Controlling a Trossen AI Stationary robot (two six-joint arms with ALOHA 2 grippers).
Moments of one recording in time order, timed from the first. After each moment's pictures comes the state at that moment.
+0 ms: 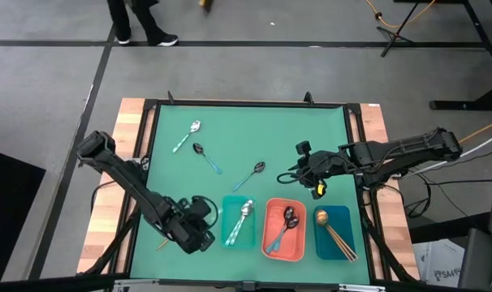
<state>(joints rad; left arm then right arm) -0.67 1.62 1.21 -0.81 -0.33 -1.47 0.19 1.16 0.99 -0.66 0.19 -0.44</state>
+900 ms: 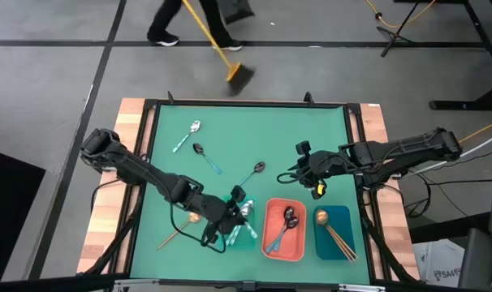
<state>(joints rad) -0.43 1.62 1.21 -0.21 -0.21 0.41 0.19 1.16 0.99 -0.65 0.19 -0.44</state>
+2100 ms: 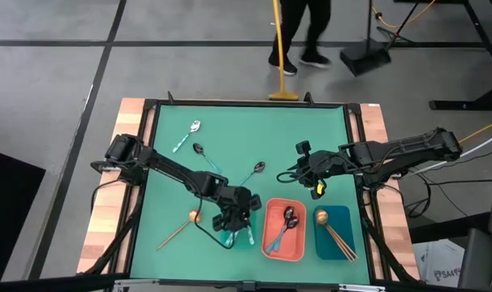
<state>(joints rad) -0.26 1.86 1.21 -0.17 0.25 0.85 0.19 1.16 0.99 -0.64 0.19 -0.42</state>
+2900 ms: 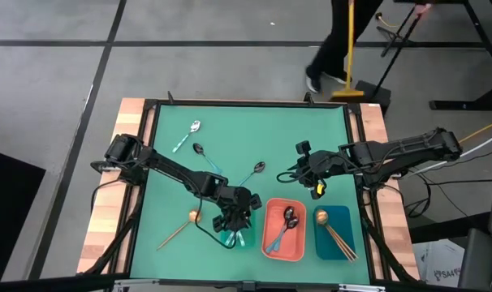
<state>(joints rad) -0.26 1.86 1.21 -0.17 0.25 0.79 0.19 1.16 0.99 -0.64 0.19 -0.42</state>
